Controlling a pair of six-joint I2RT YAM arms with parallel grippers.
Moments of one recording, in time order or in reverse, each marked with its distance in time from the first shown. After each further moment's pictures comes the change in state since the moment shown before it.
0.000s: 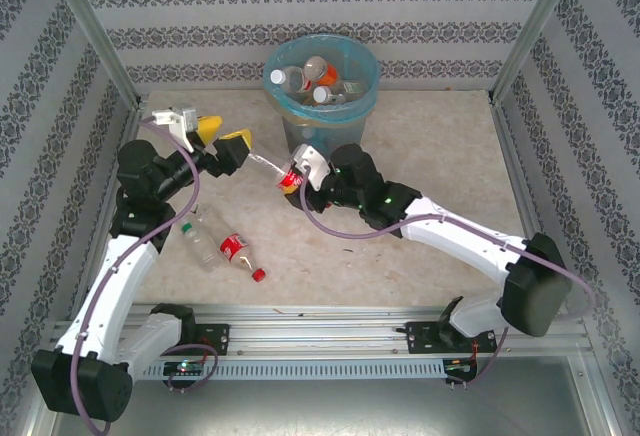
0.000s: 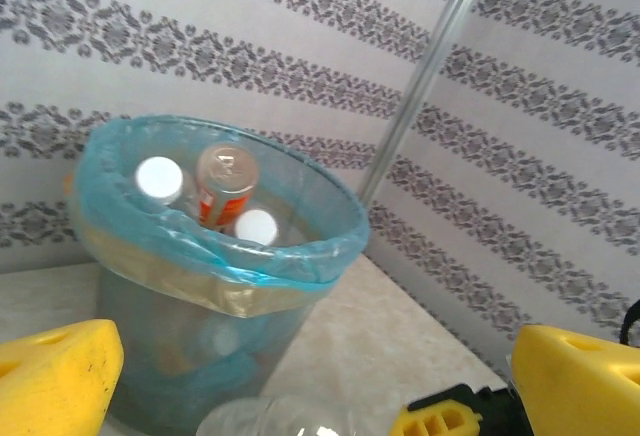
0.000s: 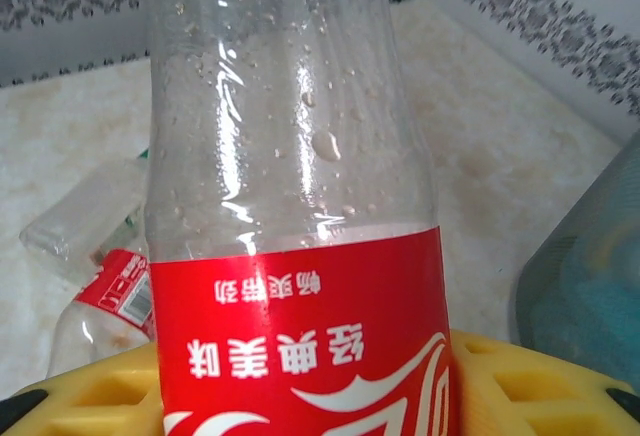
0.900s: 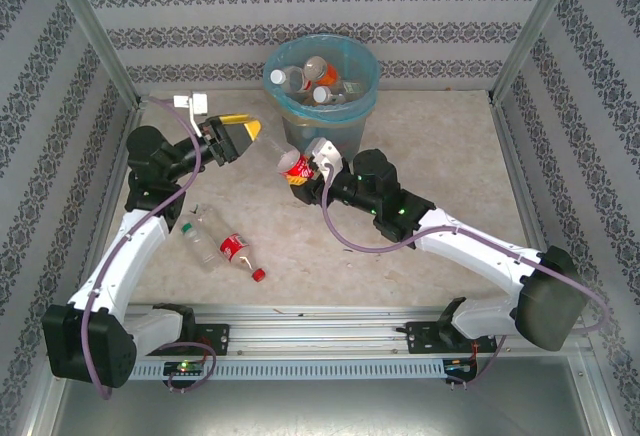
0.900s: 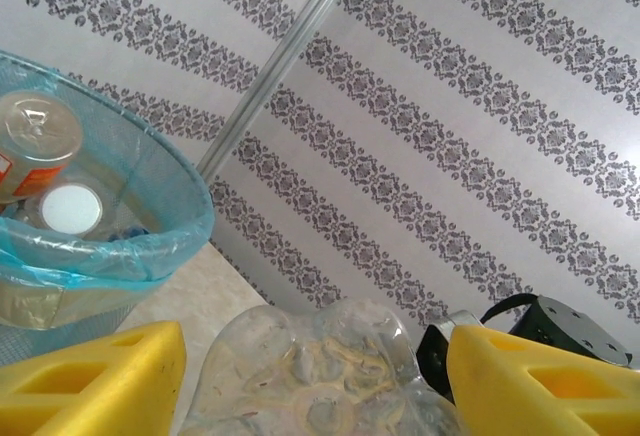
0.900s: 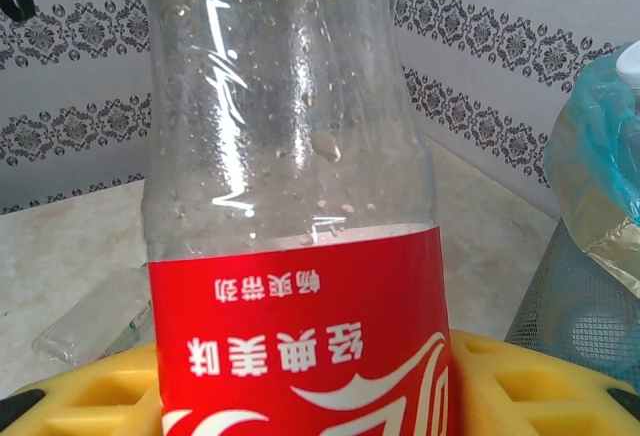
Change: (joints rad) left arm -0.004 0.180 0.033 0.301 0.301 -0.376; right arm -0.019 -0.089 -0.123 0.252 -0.019 0.064
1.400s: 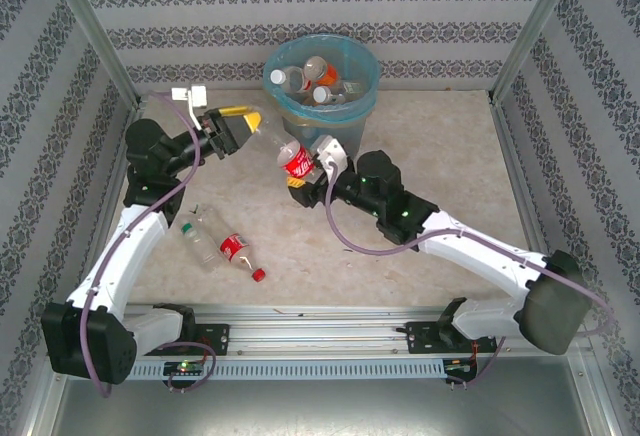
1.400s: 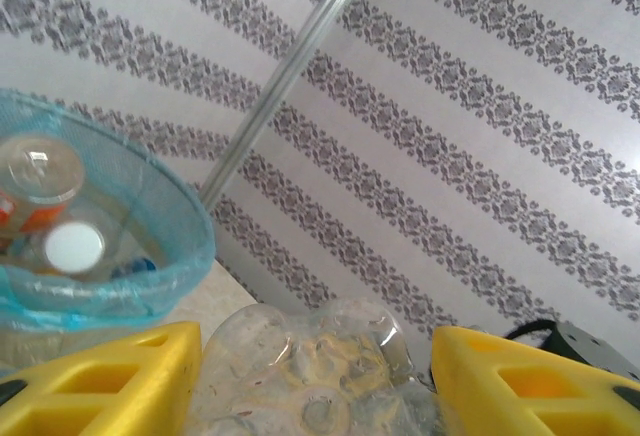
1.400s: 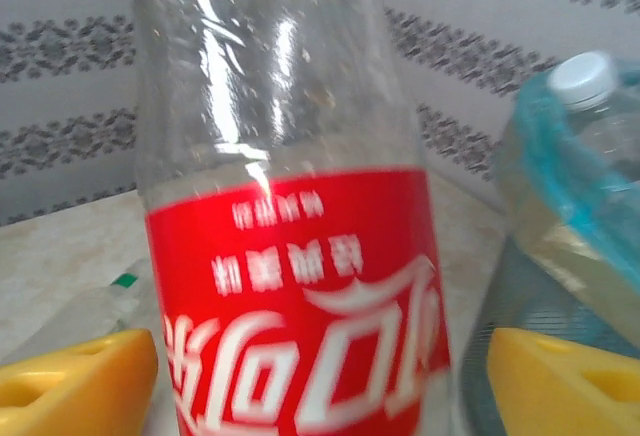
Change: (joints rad) left arm -0.011 0.014 0.095 -0.048 -0.070 0.040; right arm 0.002 -0.062 -0.012 0.006 0.121 0.006
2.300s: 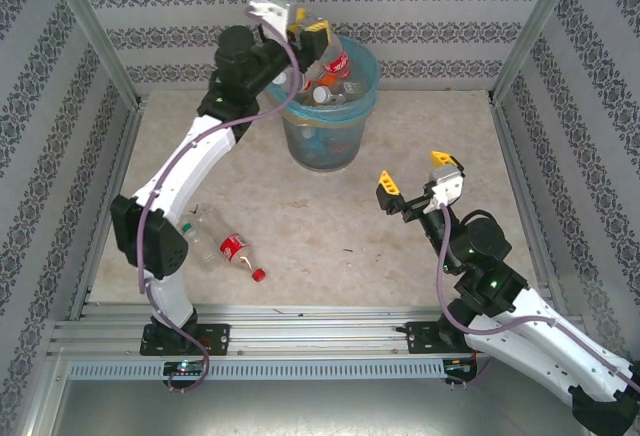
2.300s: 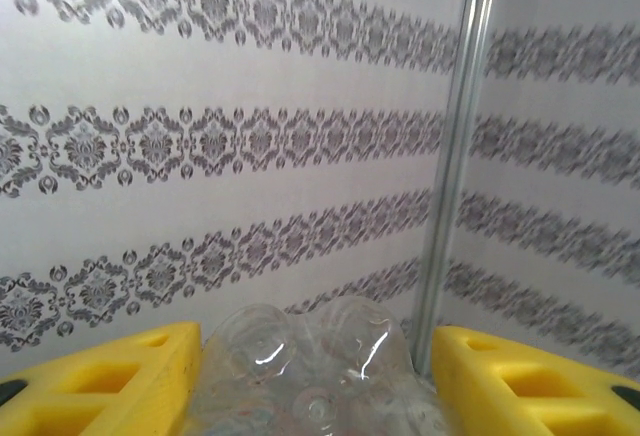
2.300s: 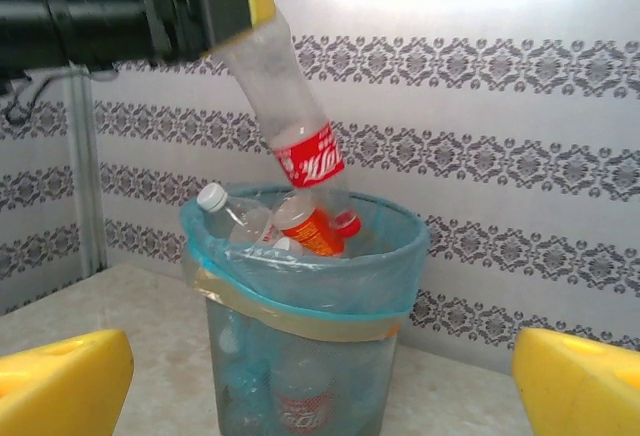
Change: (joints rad) left arm -0.312 0.698 0.898 -0.271 -0.596 0.681; right arm -0.015 -0.716 -0.347 -0.017 0.475 -0.056
